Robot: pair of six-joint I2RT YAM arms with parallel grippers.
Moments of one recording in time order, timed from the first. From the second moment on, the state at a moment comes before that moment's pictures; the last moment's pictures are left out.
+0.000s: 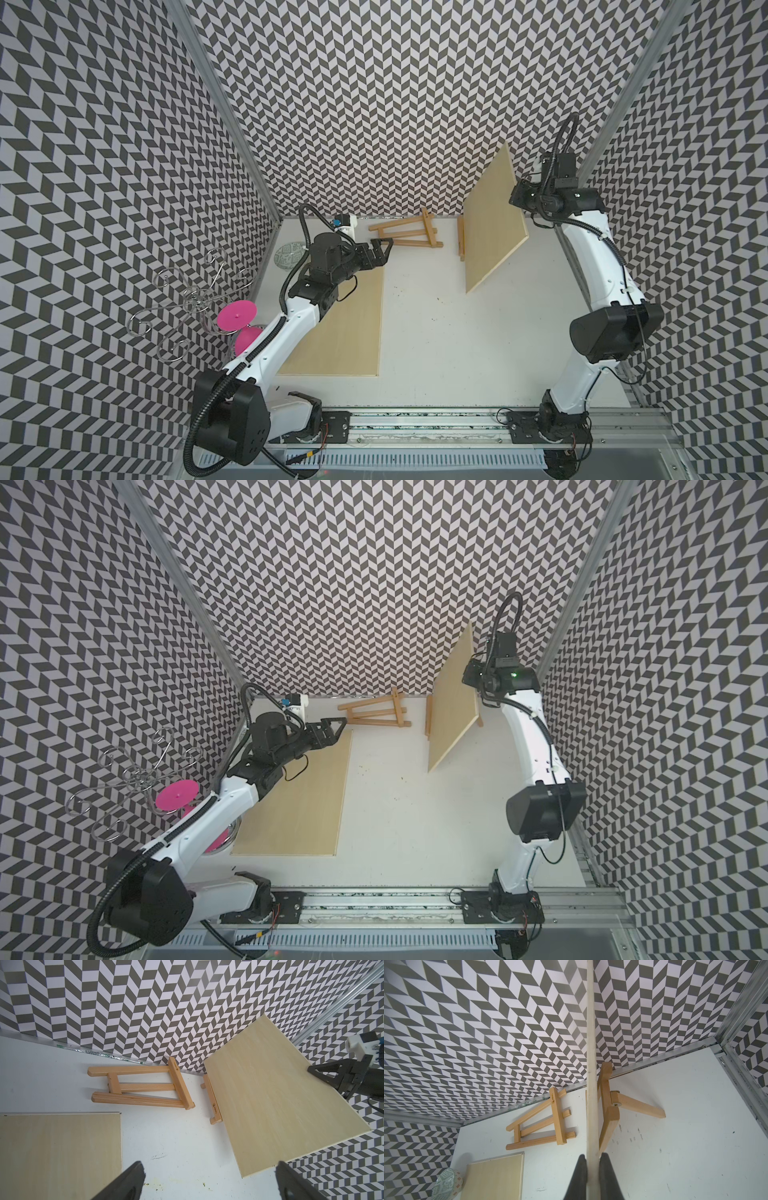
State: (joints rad) left arm -0.31 1.26 0.96 0.04 0.33 -0.54; right arm 0.06 1.81 2.03 -0.83 -0.05 0.41
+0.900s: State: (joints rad) left arm -0.32 1.30 0.95 0.05 0.31 -0.58; right arm -0.02 1.66 1.92 -0.69 -0.07 0.40
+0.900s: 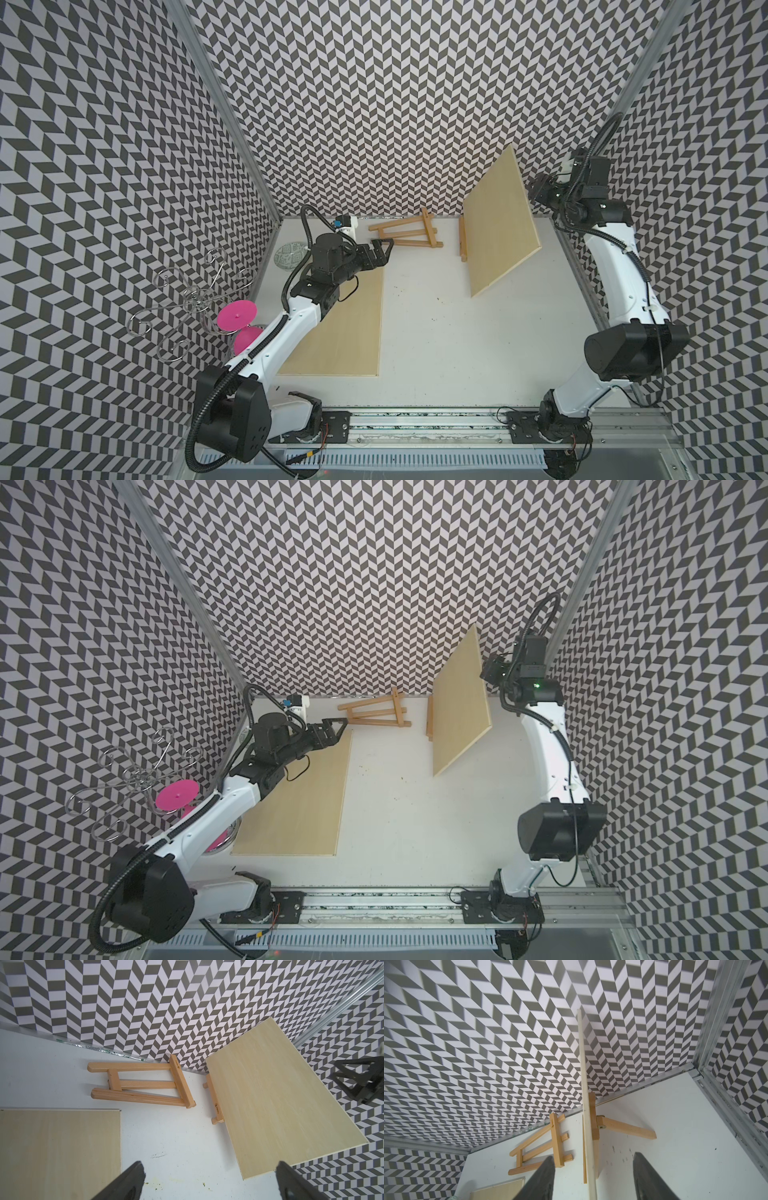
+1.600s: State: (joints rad) left arm -0.45 2.07 1.57 0.01 0.10 -0.58; right arm 0.49 1.51 1.46 -0.52 0.08 0.34
